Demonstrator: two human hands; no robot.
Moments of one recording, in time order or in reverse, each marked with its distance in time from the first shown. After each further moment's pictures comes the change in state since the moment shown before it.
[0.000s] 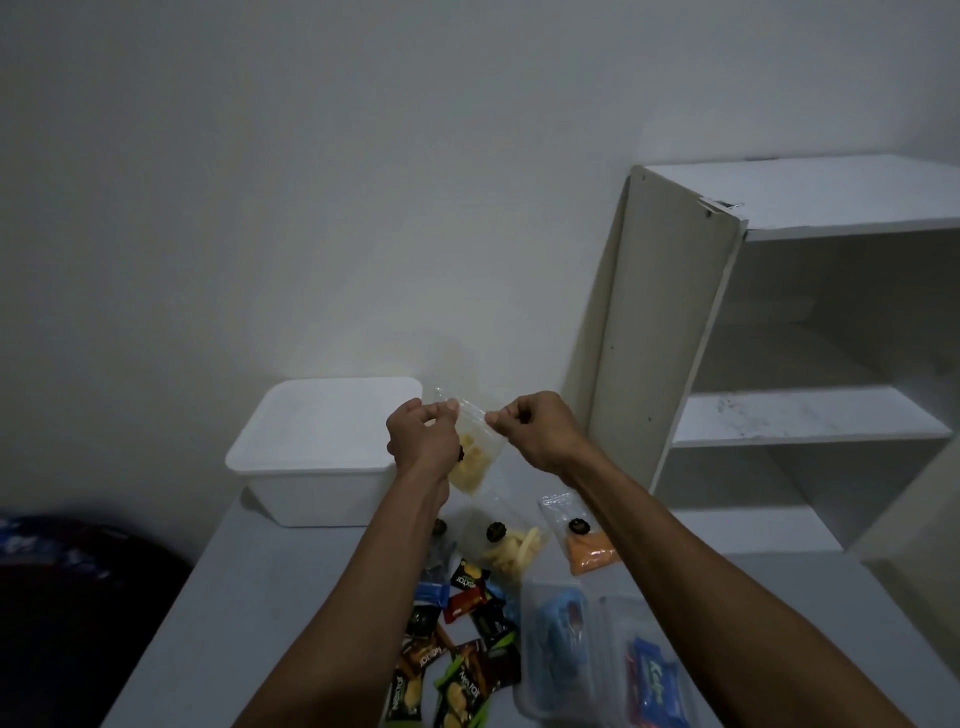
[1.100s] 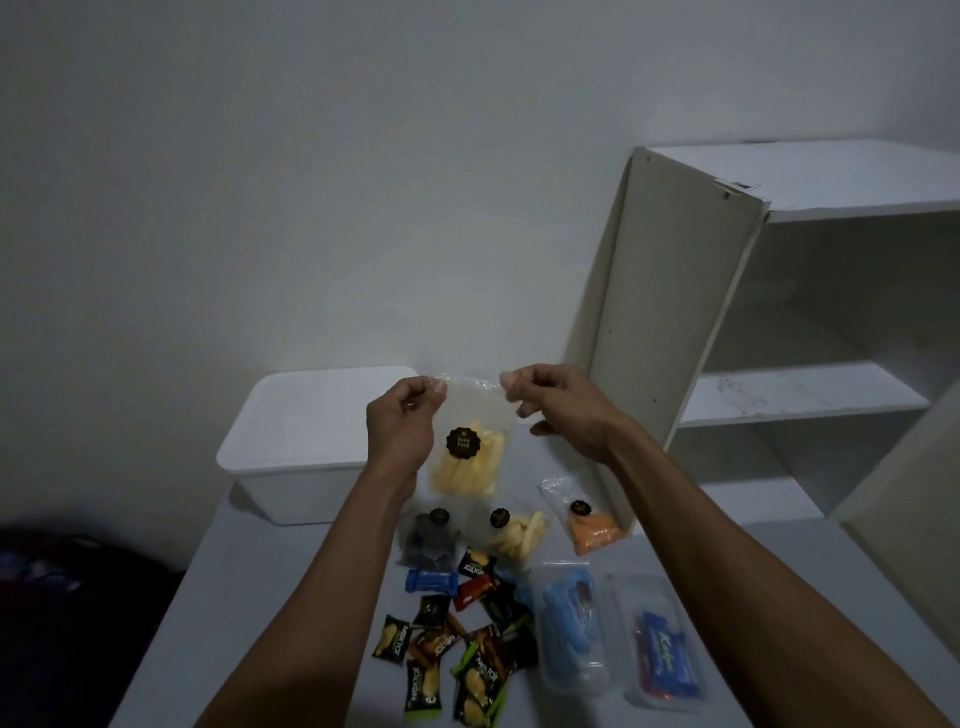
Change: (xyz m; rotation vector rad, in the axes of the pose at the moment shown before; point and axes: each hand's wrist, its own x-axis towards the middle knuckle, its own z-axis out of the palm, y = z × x) left_hand 0.027 0.000 -0.051 -0.132 -0.248 0.204; right_hand -0.012 -0.027 -0.009 0.192 -0.087 0.061
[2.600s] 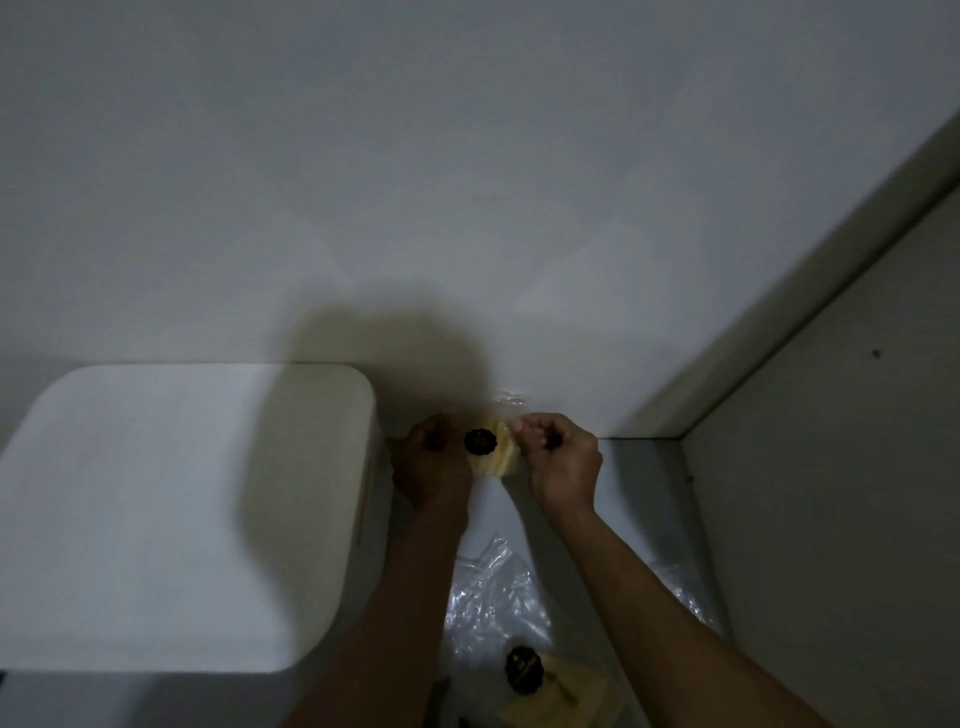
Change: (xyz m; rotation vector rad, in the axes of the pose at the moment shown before) left_hand 0.241 -0.279 0.112 0.352 0.455 -0.503; right_hand 0.327 0.279 0.063 0.062 0.496 0.205
